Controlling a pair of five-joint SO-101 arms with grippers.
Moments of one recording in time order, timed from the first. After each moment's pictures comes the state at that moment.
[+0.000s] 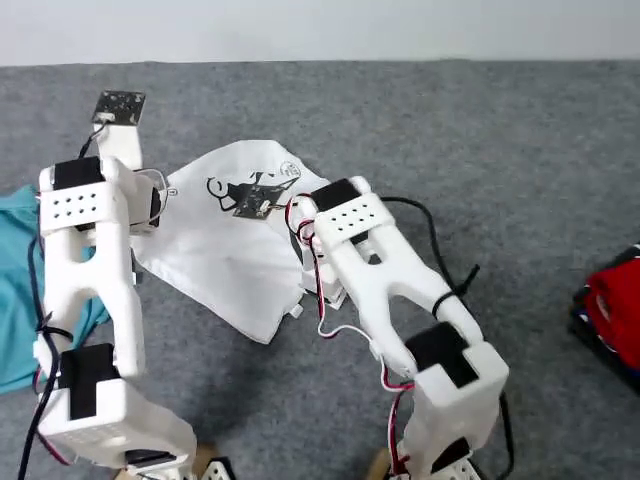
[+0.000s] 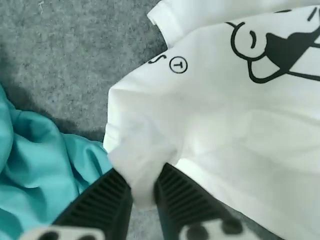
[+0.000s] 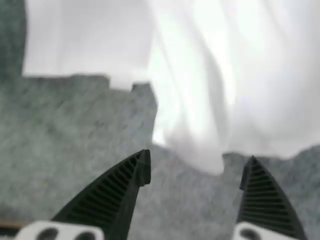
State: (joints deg) left arm -15.7 6.0 2.6 78.3 -6.1; right arm -30.4 16.8 1.7 80.9 35.5
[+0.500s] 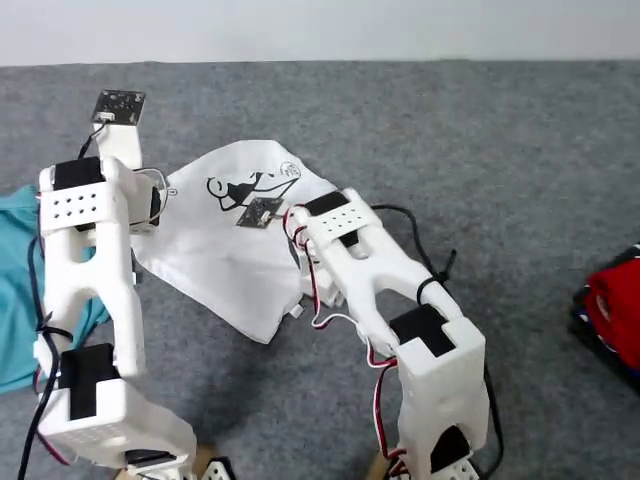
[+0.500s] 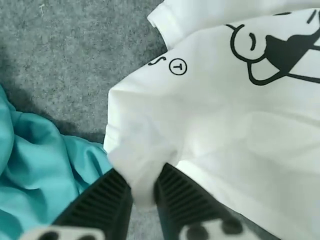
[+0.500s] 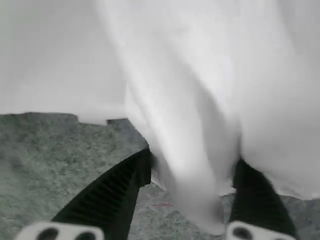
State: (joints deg) left arm -15.7 6.0 2.6 78.0 -6.1; right arm -29.9 26.5 1.1 74.0 35.4
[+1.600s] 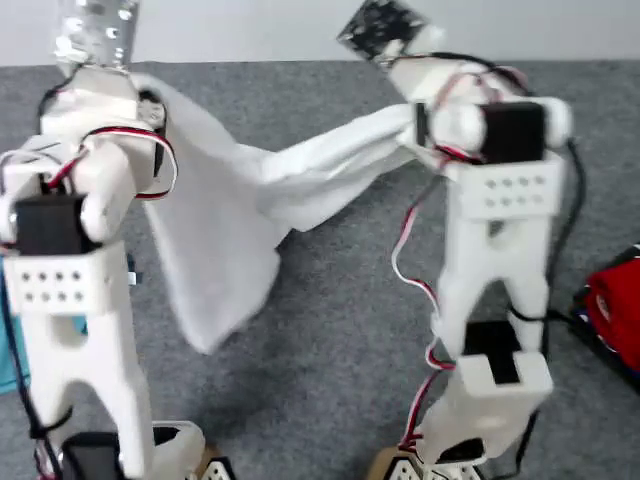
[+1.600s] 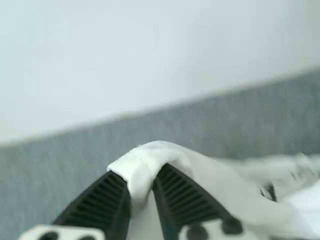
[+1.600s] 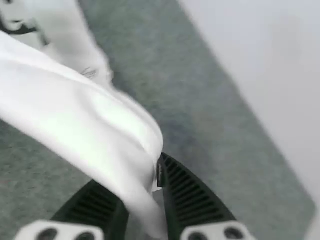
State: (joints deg) left arm -4.6 -20.4 -11.1 69.8 -6.1; right arm -7.6 11.3 -58.2 100.3 45.5
